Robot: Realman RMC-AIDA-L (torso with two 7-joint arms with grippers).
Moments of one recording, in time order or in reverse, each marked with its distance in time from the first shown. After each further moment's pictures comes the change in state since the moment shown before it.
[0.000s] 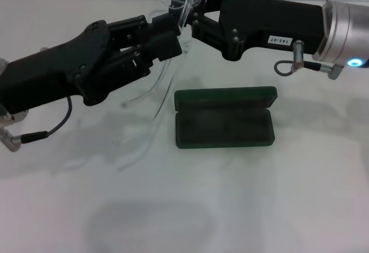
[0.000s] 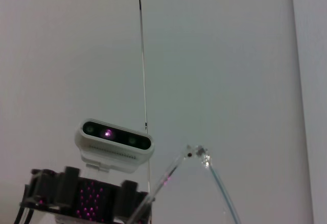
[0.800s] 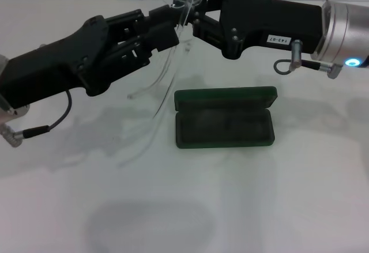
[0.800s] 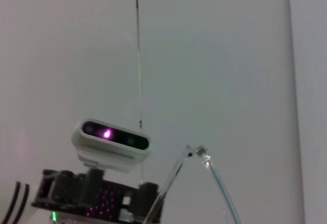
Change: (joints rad) left arm -0.001 0.002 -0.002 -0.020 -0.004 -0.040 0.024; right arm 0.003 0.000 0.000 0.015 0.002 0.020 -0.023
